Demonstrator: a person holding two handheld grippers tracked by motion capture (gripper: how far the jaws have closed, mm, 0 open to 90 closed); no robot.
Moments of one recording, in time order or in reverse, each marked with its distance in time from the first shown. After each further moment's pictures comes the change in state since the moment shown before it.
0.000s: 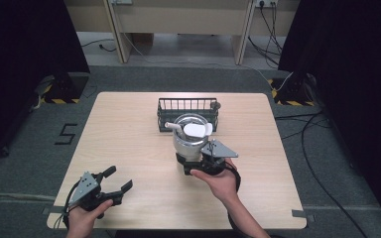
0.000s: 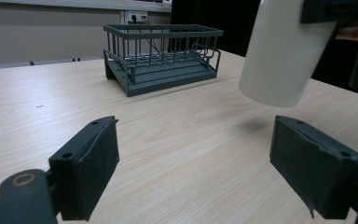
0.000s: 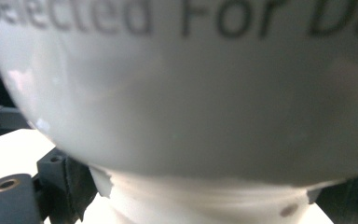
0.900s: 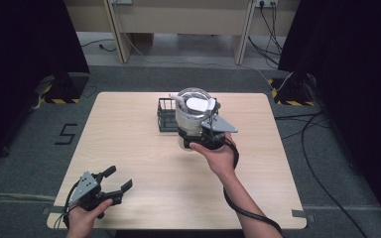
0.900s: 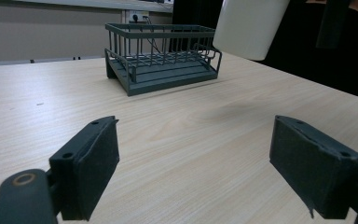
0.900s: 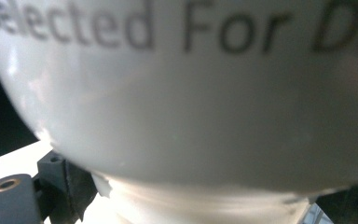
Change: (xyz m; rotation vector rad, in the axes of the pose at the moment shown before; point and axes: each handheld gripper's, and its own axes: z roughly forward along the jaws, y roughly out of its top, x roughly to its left) left arm 0.001 -0.001 0.001 -0.004 0.002 -0.019; right arm -0.034 0.049 0.029 -0.047 -0.096 -0.010
